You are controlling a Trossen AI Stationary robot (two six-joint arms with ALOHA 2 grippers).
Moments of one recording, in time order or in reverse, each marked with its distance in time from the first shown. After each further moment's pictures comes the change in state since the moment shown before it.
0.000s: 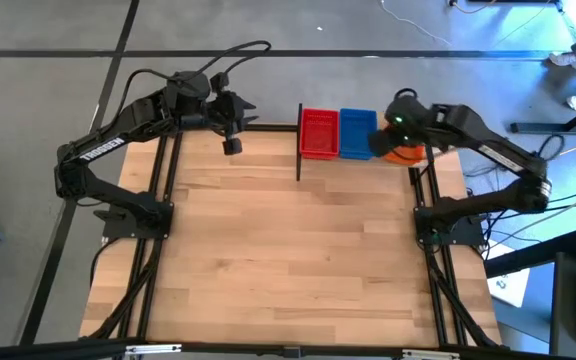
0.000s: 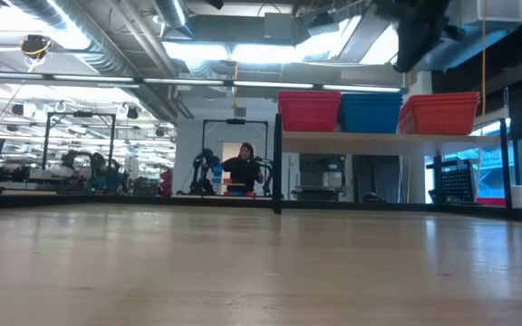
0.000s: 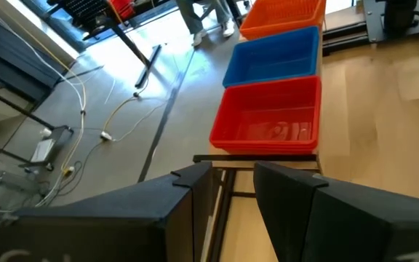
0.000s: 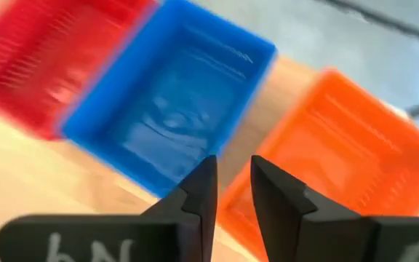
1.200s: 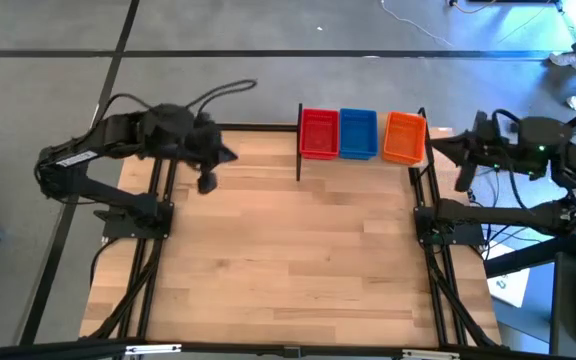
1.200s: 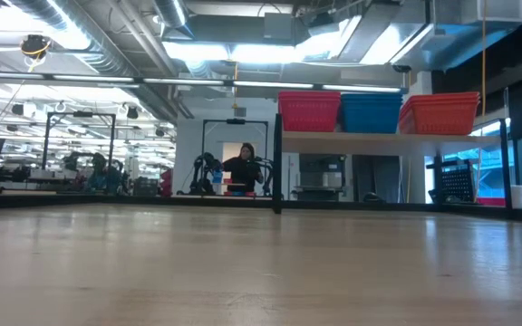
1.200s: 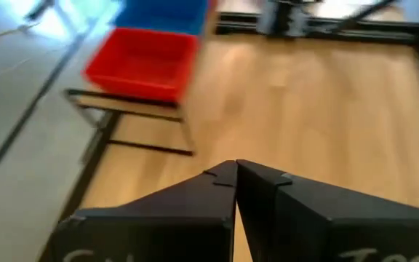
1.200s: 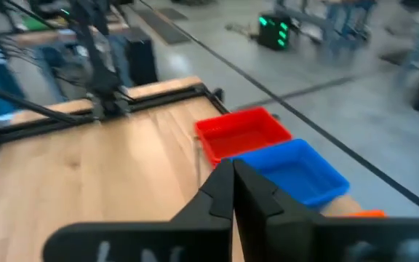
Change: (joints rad) left arm -0.247 -0.137 -0.031 -0.291 0.043 -0.479; right arm 0.190 -0.605 -0.068 0.219 -0.267 -0.498
